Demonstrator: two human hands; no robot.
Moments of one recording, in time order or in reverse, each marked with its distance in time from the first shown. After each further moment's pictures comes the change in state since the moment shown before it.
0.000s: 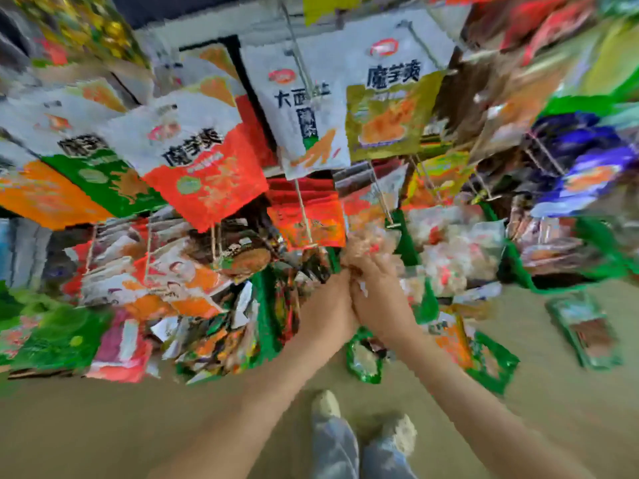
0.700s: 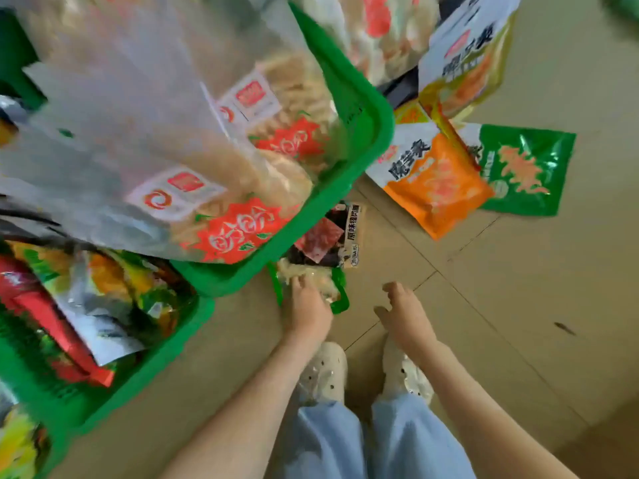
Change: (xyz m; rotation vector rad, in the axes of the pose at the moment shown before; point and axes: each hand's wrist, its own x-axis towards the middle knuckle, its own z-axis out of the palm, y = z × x) left_hand 0.099 -0.272 0.587 0.420 -0.530 -0.310; right_hand -0.173 0.585 0.303 0.117 -0.300 1.044
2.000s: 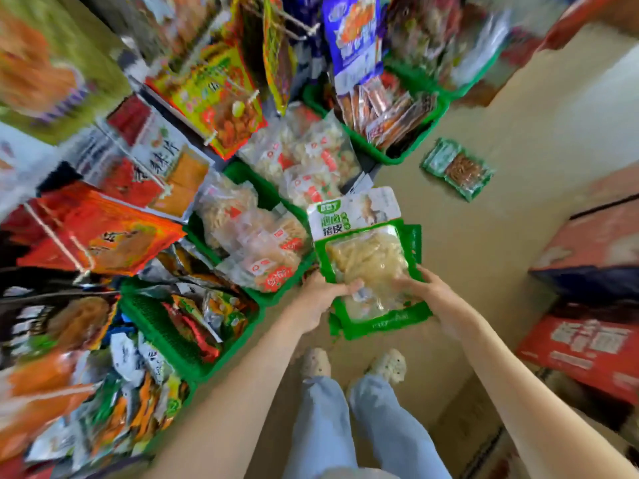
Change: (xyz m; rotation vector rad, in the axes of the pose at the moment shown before) left_hand -0.372 0.152 -0.326 -0.954 -0.496 0.155; right_hand -0.402 -0.099 -0.315 0.989 -0.044 -0.076
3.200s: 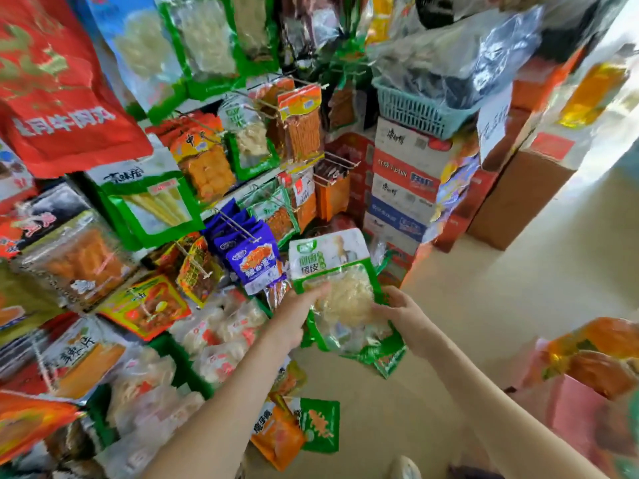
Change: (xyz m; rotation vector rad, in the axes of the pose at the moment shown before) left_hand -0.033 0.315 0.281 -0.190 0.121 0.404; right_hand -0.064 -0.314 -0.253 -0.140 0.059 -0.487
